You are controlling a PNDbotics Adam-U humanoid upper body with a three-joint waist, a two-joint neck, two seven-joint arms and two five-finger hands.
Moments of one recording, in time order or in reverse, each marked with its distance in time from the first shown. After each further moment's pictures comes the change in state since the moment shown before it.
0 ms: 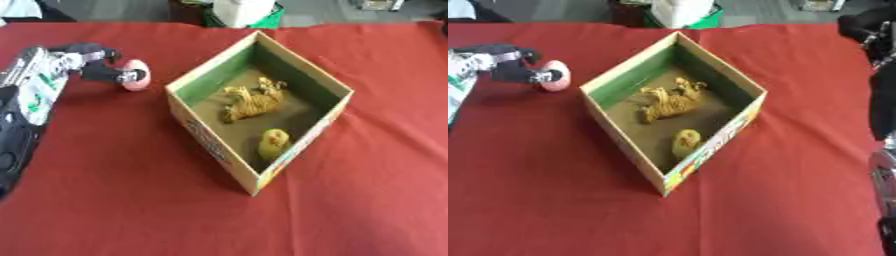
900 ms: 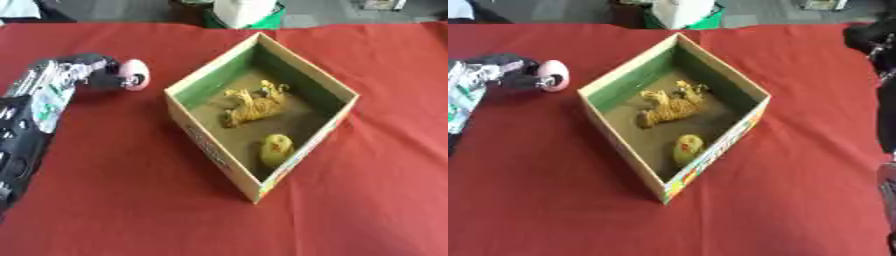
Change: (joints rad) left arm -0.018 -0.017 0.030 0.072 -0.014 0.021 0.097; right arm -0.009 0.000 0.001 0.000 0.008 0.008 0.009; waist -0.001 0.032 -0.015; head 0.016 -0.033
